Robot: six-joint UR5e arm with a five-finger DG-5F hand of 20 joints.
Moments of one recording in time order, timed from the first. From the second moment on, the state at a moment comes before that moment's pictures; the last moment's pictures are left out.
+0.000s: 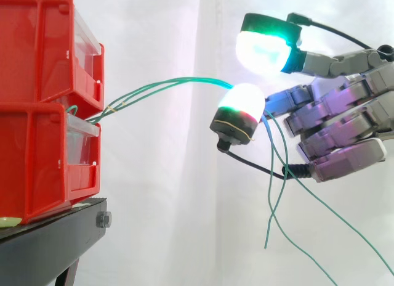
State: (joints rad) arm 0.10 -2.15 -1.23 -3.02 -1.40 0.02
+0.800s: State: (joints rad) arm 0.11 -2.15 -1.23 -2.95 -1.28 -0.20
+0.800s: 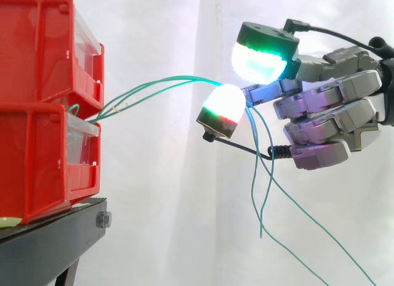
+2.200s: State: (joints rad) arm 0.11 -2.15 -1.23 -2.95 -1.28 -0.21
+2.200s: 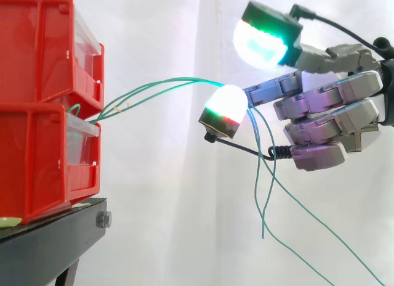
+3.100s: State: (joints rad) arm 0.11 -2.15 -1.23 -2.95 -1.28 -0.21
